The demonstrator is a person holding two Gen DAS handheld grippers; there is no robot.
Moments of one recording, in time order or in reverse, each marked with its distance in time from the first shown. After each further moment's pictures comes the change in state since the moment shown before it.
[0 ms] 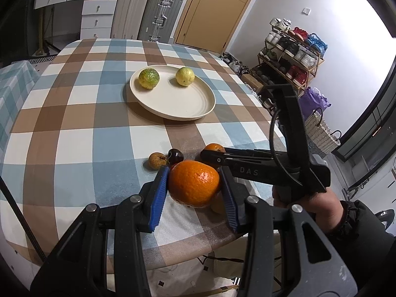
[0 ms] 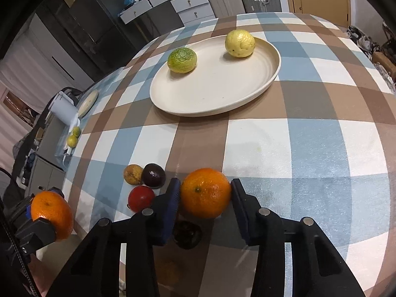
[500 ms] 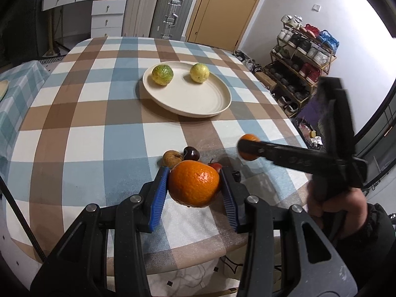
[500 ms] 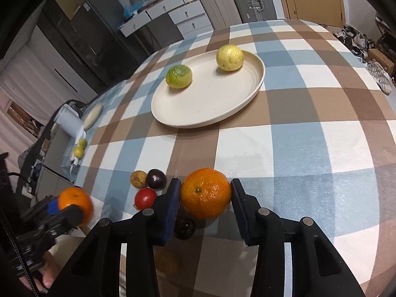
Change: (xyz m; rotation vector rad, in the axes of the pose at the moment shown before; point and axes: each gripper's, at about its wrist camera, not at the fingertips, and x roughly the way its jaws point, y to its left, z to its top) left arm 0.012 0.007 -0.002 -0.005 0.010 0.092; right arm -0.031 -0.016 -0.005 0.049 -0.073 0.047
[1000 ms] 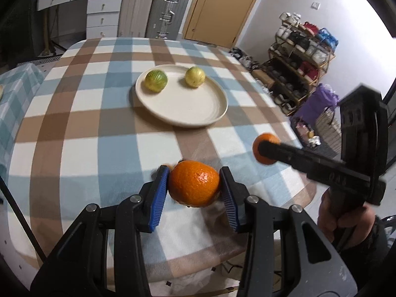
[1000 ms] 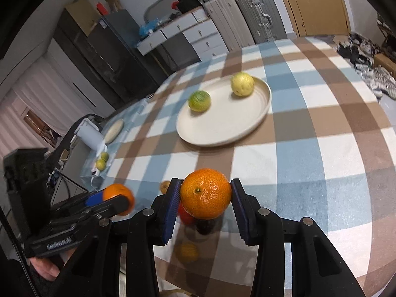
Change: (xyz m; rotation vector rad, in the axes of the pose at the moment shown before) left arm 0.009 -0.004 0.033 0.002 0.024 -0.033; right arm -0.049 0.008 -0.003 -0.015 -0.115 0.104
